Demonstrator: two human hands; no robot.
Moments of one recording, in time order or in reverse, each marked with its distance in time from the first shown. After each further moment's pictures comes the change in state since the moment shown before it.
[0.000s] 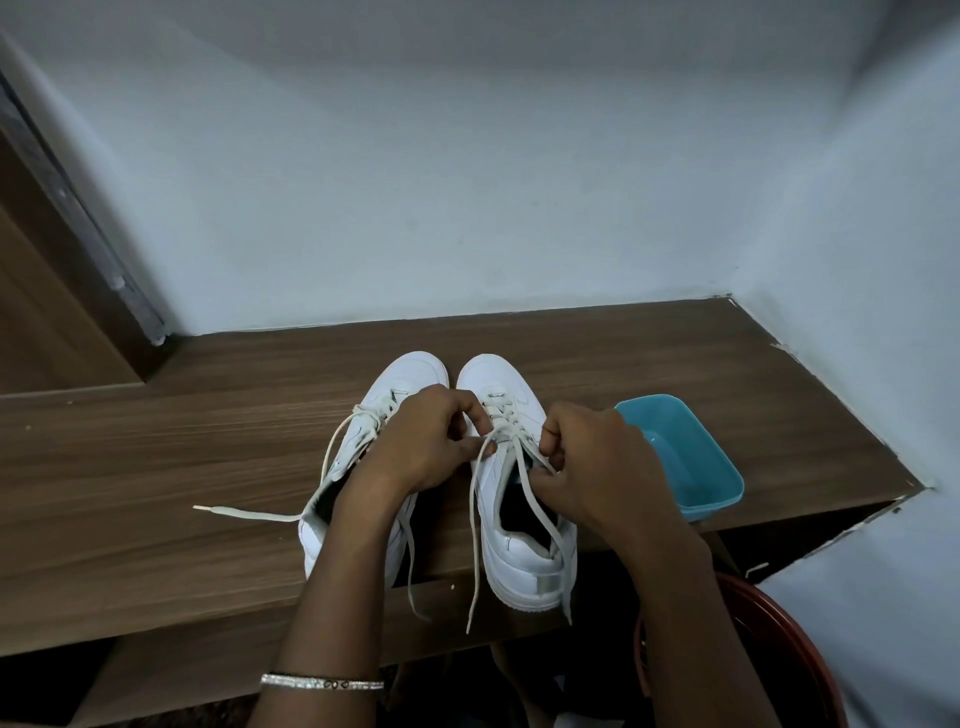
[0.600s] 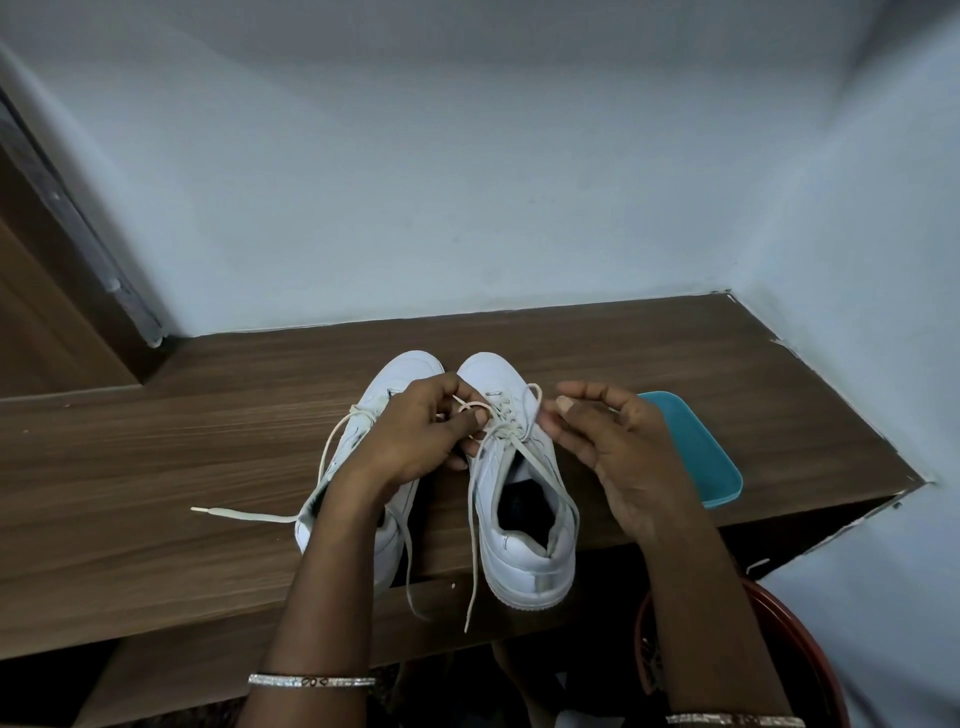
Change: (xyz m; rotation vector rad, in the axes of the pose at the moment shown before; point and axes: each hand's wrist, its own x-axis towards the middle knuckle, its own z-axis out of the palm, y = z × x) left_hand -0.003 0.005 -0.003 -0.519 -0.024 -0.164; right_hand 0.009 0.021 0.009 1.420 0.089 0.350
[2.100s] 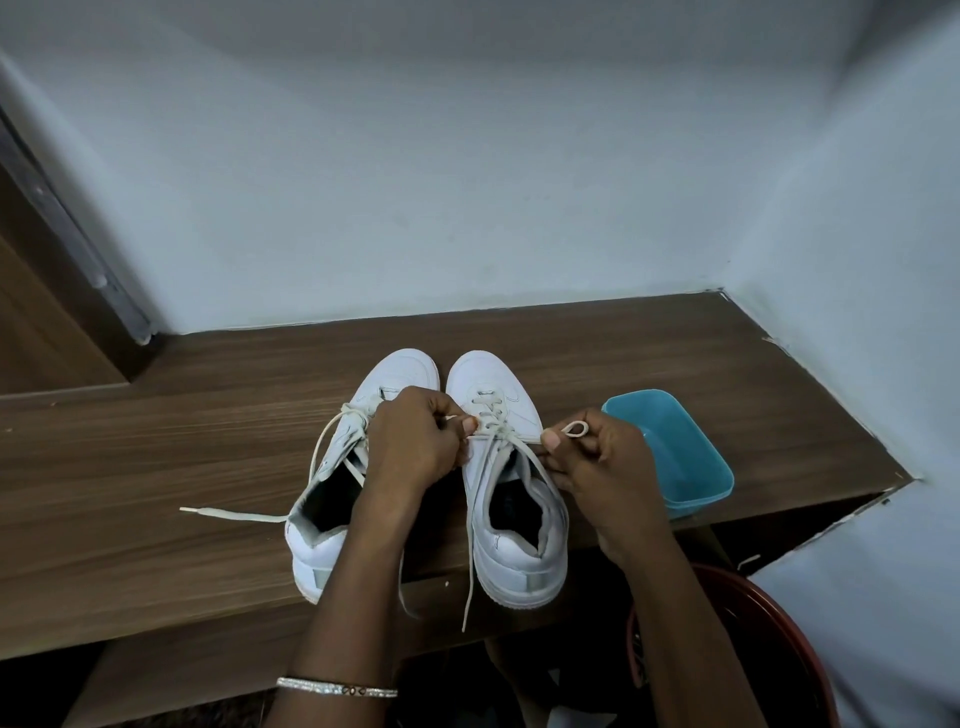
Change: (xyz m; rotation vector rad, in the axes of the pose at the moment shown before) left_hand 0.005 -0.015 0.020 0.300 0.308 -0.037; right_hand 0.004 0.041 -0.012 -0.493 0.053 -0.235
